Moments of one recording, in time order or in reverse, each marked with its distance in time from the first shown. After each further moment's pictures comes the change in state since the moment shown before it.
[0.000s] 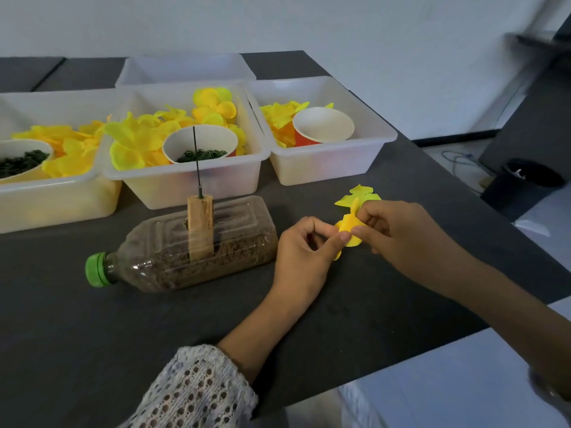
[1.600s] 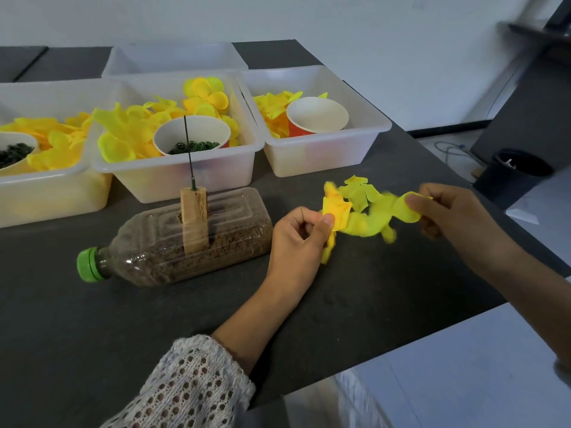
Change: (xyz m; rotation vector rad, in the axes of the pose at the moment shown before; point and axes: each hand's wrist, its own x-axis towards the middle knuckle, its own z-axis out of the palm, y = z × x) left_hand -0.001 0.002 -0.001 -0.130 0.006 -0.044; right_hand -0.019 0.059 -0.021 0.608 0.200 0.353
